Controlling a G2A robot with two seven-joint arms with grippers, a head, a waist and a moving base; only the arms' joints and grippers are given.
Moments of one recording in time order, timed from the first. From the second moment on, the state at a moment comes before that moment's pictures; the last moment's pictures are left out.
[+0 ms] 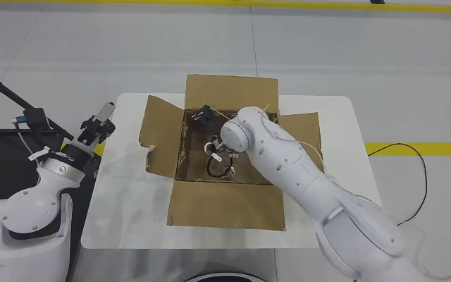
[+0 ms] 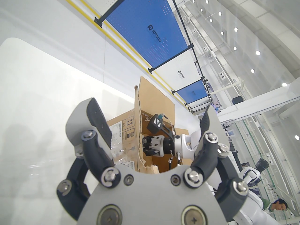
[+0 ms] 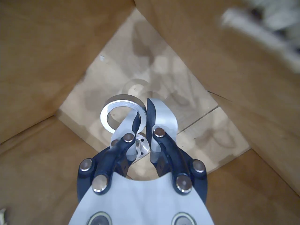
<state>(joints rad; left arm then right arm) 1.45 -1.20 -1.91 -2.02 0.11 0.06 -0.55 -0.28 -1.60 0.52 -0.87 -0.71 -0.07 1.09</state>
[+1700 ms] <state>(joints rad) 1.45 -1.20 -1.91 -2.02 0.11 0.06 -0.55 -0.99 -1.25 1.70 -1.44 -1.14 0.10 1.29</state>
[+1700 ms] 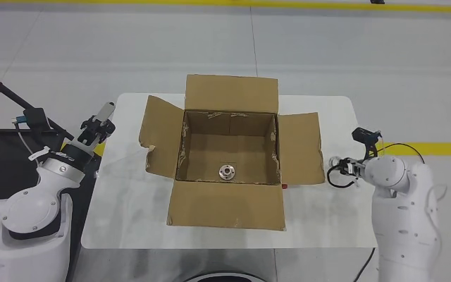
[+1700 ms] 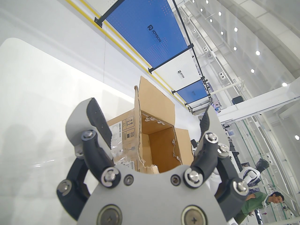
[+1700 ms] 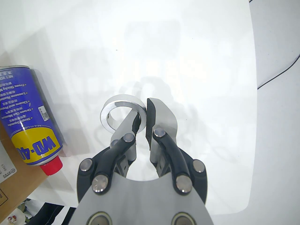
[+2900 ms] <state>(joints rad) 1.45 -1.20 -1.91 -2.02 0.11 0.06 -0.55 -1.03 -1.22 1.64 -1.81 -1.15 0.13 1.34</state>
